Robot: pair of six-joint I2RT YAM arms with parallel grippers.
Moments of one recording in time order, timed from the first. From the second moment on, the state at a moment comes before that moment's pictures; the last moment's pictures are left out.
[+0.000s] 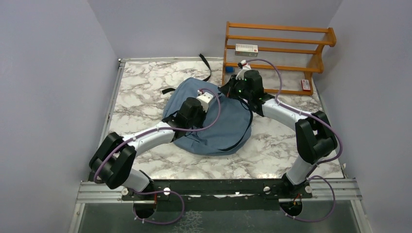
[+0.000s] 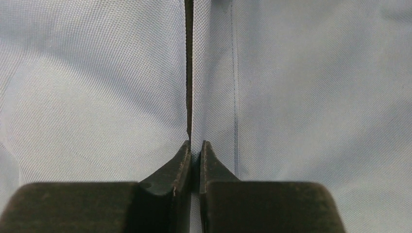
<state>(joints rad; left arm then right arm) -0.70 1.46 0.82 0.05 -0.06 -0.07 0.46 1.71 1.11 0.26 -0.21 0.48</state>
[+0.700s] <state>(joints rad) -0.70 1.31 0.71 0.06 -0.06 -0.13 0.49 1.80 1.17 0.26 -0.19 0.42</state>
